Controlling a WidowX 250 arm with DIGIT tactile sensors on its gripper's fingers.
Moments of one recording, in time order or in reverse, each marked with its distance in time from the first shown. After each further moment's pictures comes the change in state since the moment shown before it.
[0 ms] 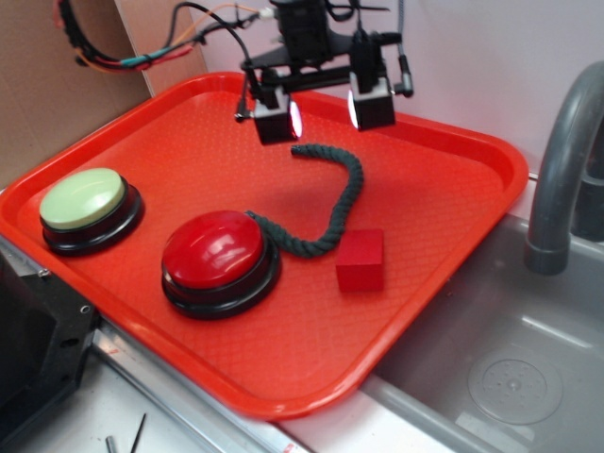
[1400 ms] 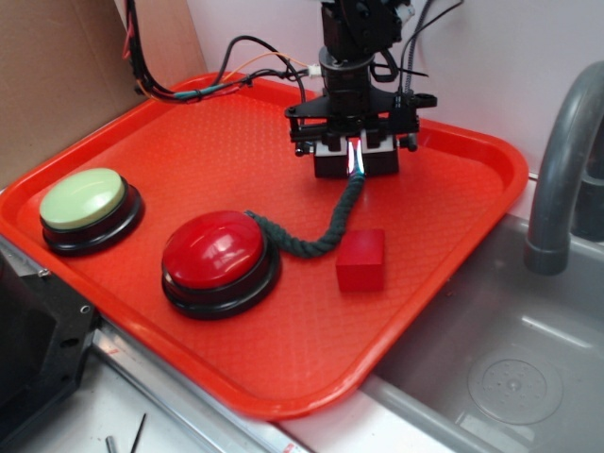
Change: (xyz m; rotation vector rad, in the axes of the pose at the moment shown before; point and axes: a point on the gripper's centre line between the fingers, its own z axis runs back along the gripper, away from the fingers) arm 0.000 -0.001 -0.032 0.114 0.014 -0.071
